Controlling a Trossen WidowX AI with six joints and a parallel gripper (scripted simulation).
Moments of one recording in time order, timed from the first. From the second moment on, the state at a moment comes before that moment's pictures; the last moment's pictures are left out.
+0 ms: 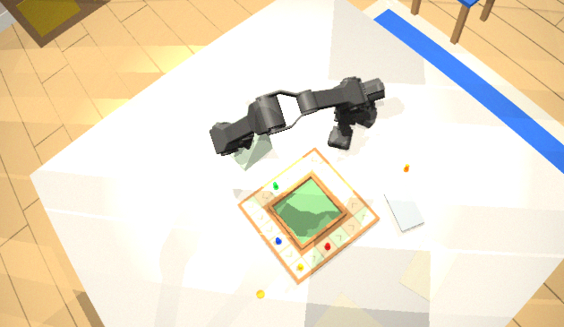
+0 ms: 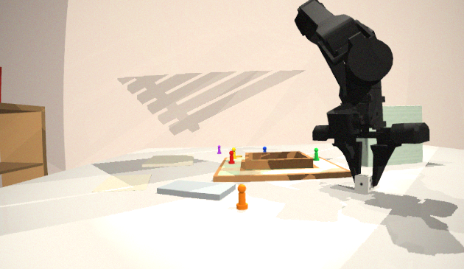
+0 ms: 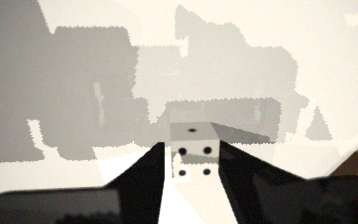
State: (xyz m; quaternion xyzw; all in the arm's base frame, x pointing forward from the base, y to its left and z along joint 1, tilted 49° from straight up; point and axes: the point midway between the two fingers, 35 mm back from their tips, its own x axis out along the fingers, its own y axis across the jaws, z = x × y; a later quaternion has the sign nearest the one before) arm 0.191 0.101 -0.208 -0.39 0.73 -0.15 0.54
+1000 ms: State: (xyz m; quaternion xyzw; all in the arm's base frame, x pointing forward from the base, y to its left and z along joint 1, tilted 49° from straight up) arm 0.206 0.180 -0.134 -0.40 0.73 -0.14 0.54
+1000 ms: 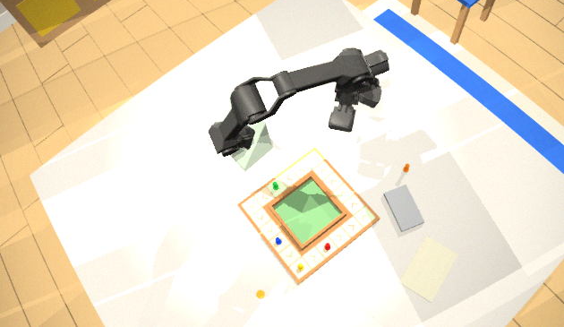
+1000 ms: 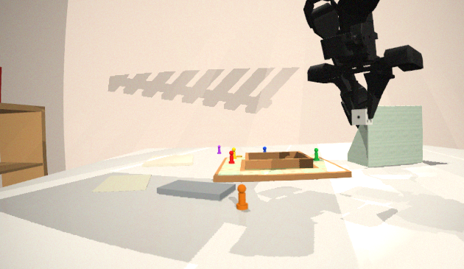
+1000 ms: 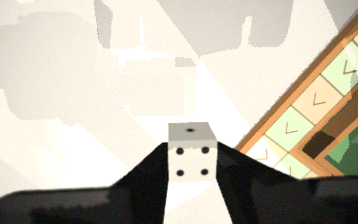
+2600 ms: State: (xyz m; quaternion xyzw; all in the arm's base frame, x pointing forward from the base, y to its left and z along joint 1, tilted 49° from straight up) arm 0.278 -0.001 0.023 -0.59 0.72 0.18 0.33
